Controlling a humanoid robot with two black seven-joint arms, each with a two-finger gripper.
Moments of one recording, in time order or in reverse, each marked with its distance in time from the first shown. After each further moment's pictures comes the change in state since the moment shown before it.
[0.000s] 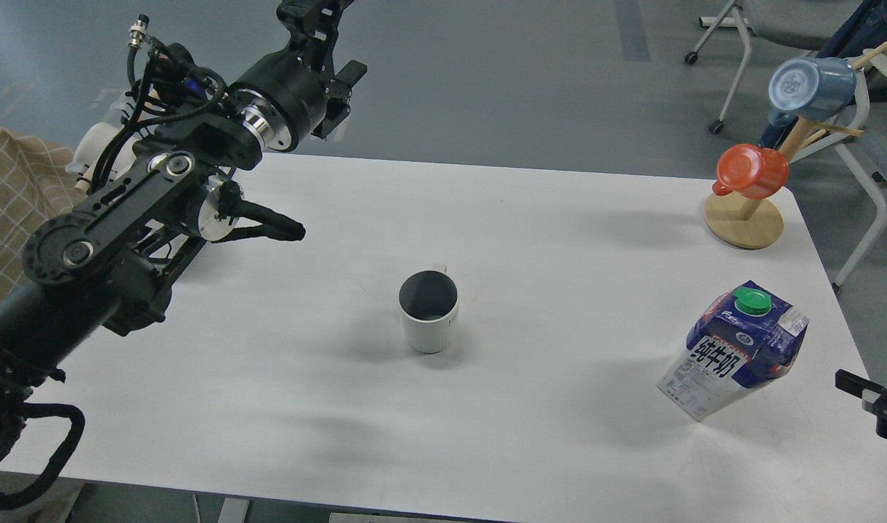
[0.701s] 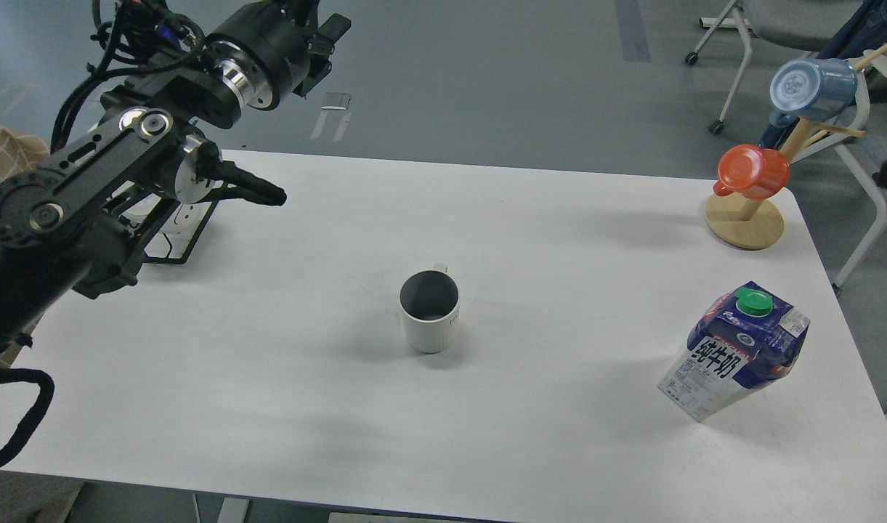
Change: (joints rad) left arm -0.085 0.087 0.049 0.008 -0.001 0.007 0.019; right arm 0.003 -0.103 0.403 0.070 0.230 0.416 0.000
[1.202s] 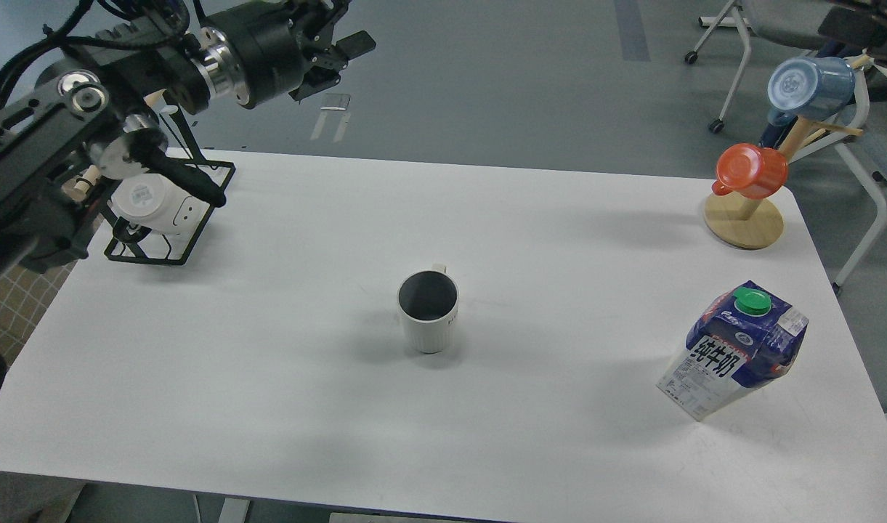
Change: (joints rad) left arm -0.096 0.080 0.017 0.000 0.003 -0.322 0.013; right arm 0.008 0.338 0.460 -0.191 0.590 0.444 0.000
